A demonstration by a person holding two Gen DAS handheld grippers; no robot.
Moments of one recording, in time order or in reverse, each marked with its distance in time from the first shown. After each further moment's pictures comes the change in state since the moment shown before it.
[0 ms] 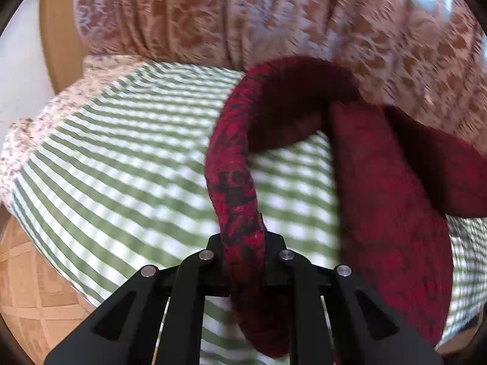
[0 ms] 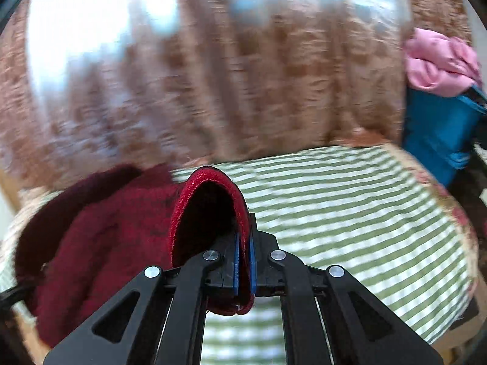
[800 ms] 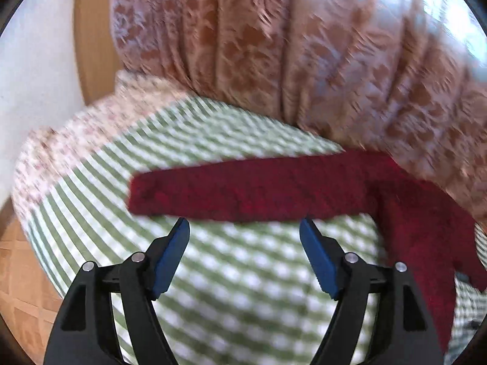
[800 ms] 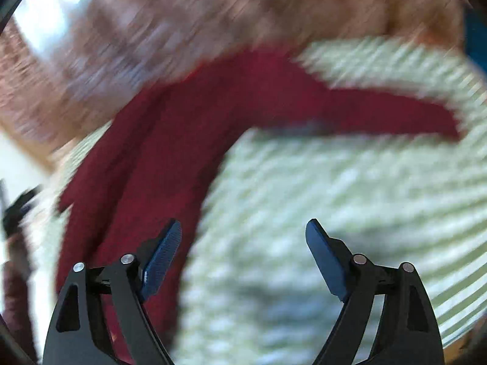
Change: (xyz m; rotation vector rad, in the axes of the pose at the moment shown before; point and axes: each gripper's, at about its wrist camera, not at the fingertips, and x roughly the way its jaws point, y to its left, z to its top) left arm 0.017 0.061 0.083 -0.117 -0.079 0.045; right arm 0.070 0.037 -0.092 0.064 0.522 0.396
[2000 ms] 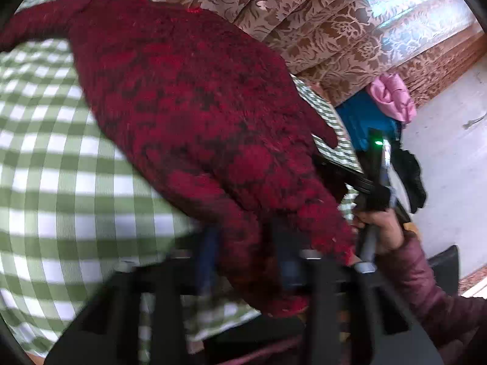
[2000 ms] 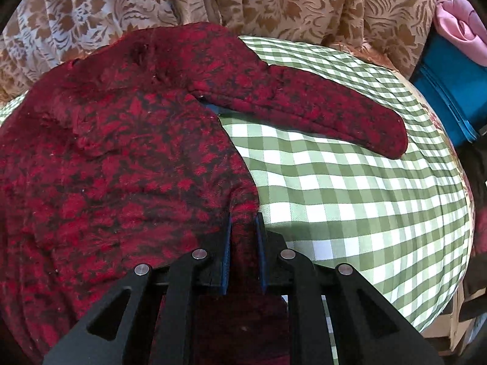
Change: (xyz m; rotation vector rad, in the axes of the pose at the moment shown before) left arm -0.045 -0.229 -0.187 0.234 0.476 -0.855; right arm 0.002 -0.068 0.011 -0.117 -0.075 -0.528
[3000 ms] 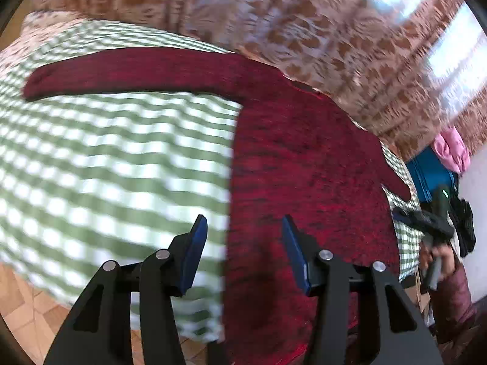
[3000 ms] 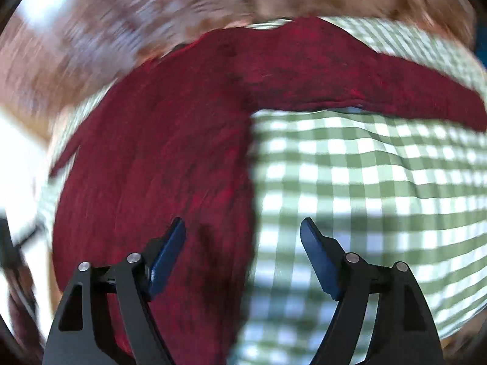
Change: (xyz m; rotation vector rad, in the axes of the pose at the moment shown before) left arm -0.141 0.122 -0.016 -0.110 -0.205 0.334; right arm -0.024 0.041 0.010 0.106 0.121 0.417
